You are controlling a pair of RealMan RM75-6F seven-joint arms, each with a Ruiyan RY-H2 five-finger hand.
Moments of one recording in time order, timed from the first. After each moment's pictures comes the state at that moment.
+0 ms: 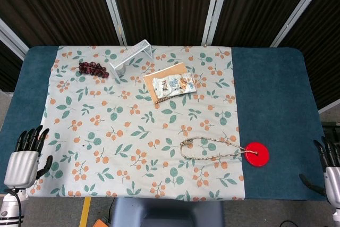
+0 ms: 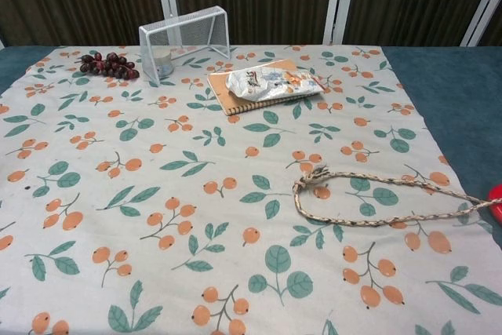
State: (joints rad) left arm -0.10 -1.24 -0.06 -1.63 1.50 1.51 0.28; right arm -0.10 -1.19 0.03 -1.43 -1.56 1.64 0.09
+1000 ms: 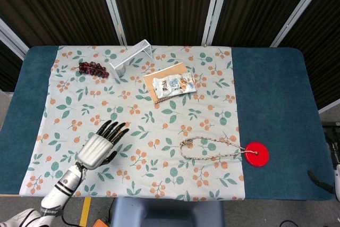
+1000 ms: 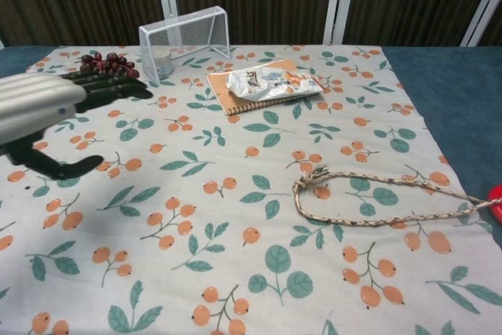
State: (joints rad) left arm -0.48 -1.36 -0.10 -1.67 1.61 1.06 0.37; right arm -0.10 -1.15 0.06 -1.48 -1.52 1.64 0.09
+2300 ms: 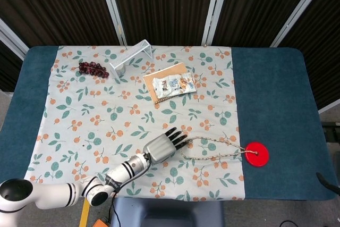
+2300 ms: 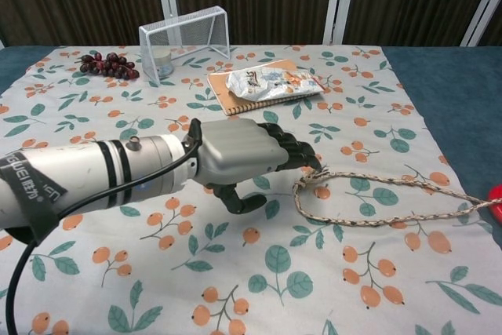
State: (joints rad) left arm -0.95 -1.72 -0.17 -1.42 1.34 0.68 0.62; right arm -0.13 -1.16 0.08 -1.41 -1.46 1.64 0.19
